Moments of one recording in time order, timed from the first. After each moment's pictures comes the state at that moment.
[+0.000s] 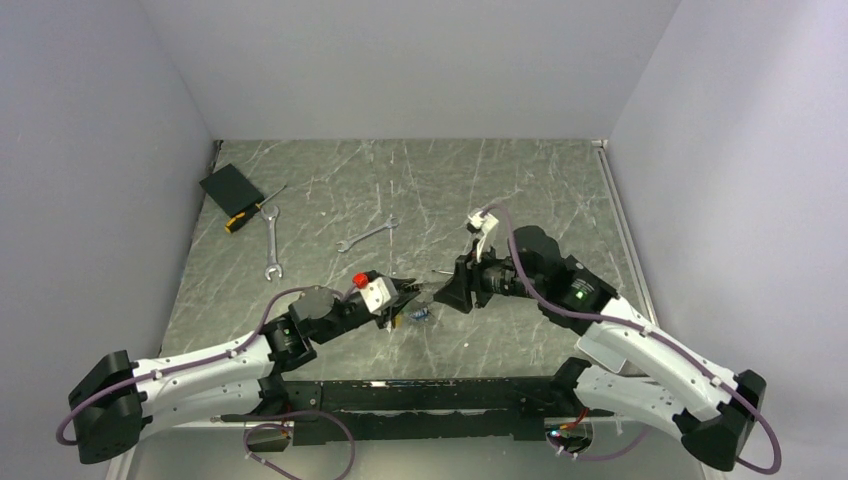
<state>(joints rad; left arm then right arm) -1.03 0.87 0.36 0.54 0.07 0.16 0.80 0.92 0.87 -0.42 -0.37 0.32</state>
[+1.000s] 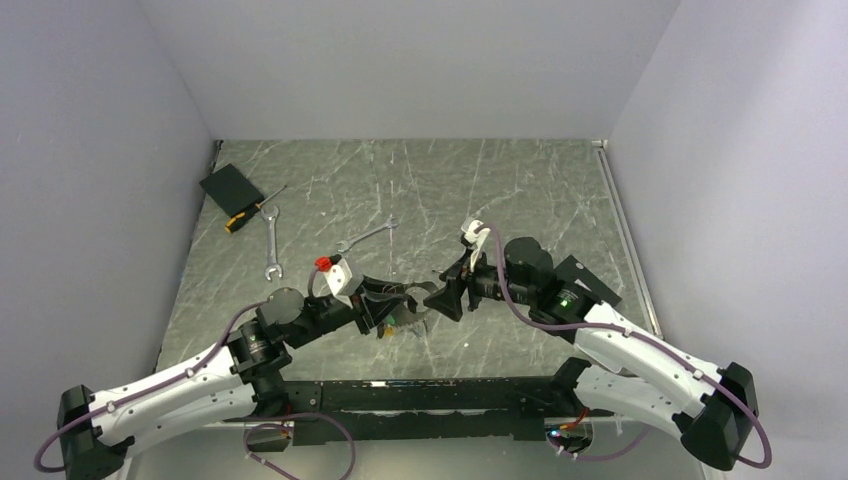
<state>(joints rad) -1.03 0.61 0.44 0.26 0.06 -0.18 0.80 0.91 0.67 -0.10 -0.38 0.21</state>
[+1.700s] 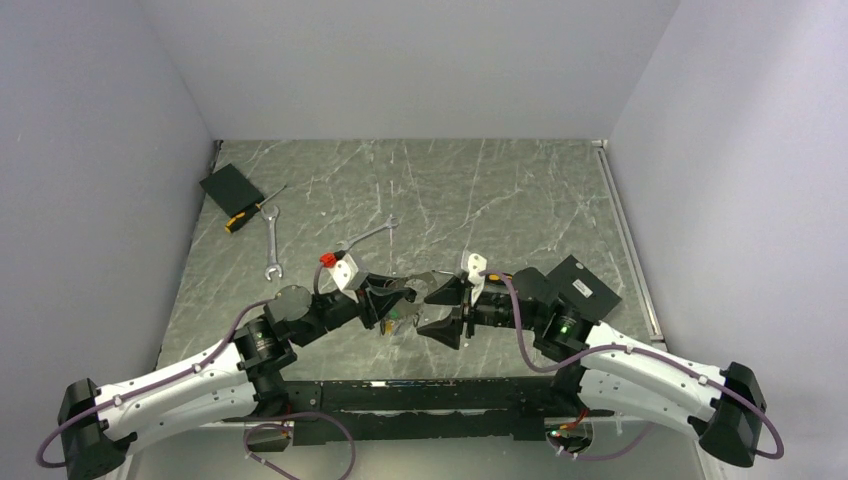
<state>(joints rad) -1.03 0.66 0.44 0.26 -0.02 -0.19 0.95 0.79 0.51 0.14 -0.43 0.14</state>
